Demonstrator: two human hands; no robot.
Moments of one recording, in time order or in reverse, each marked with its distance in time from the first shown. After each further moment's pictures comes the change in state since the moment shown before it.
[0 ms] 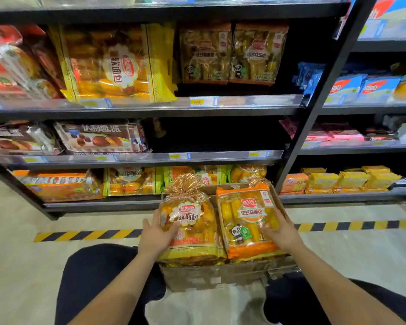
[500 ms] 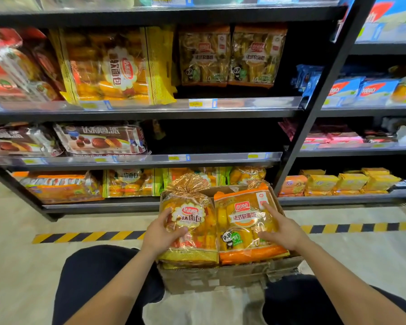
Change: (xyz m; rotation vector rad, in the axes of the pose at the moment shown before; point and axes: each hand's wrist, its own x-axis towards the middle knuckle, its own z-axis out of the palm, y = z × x) left_hand -0.011 0.020 -0.006 -0.200 -0.023 0.189; right_hand -0.003 -0.009 -0.032 -0.093 -0.180 -0.136
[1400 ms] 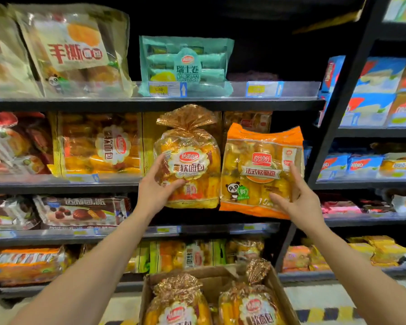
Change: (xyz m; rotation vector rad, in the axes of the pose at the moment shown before) left_hand 0.141 0.232 -0.122 -0.339 0.278 0.575; right_hand 0.061 -0.120 -0.205 0.409 0.756 -0.443
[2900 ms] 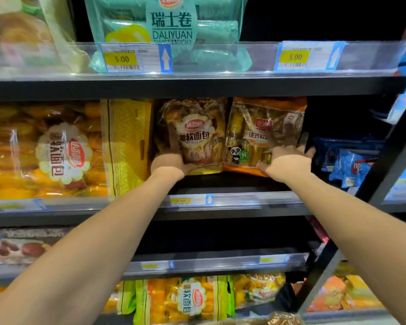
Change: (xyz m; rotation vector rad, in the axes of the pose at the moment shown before) left_hand 0.216 -0.060 0.102 1.060 -0.093 -0.161; right_hand 0.234 0.029 0.108 -1.119 -0.163 0.200
